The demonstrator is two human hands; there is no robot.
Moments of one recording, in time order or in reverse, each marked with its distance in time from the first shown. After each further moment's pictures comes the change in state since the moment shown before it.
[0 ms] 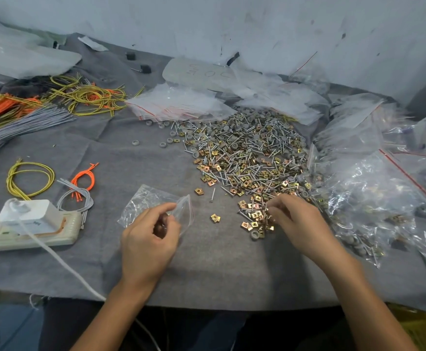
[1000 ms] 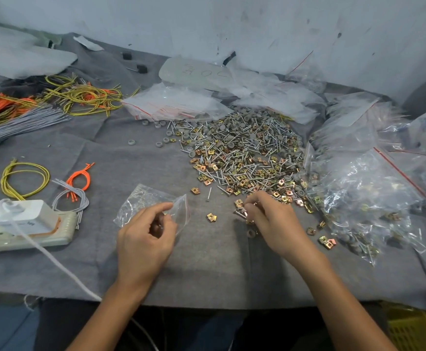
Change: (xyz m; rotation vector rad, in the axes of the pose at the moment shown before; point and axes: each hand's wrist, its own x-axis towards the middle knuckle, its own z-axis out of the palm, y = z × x) left_hand -0.001 -0.011 0.005 0.000 -0.001 0.047; right_hand 0.001 -0.029 0.020 0.112 -0.057 -0.009
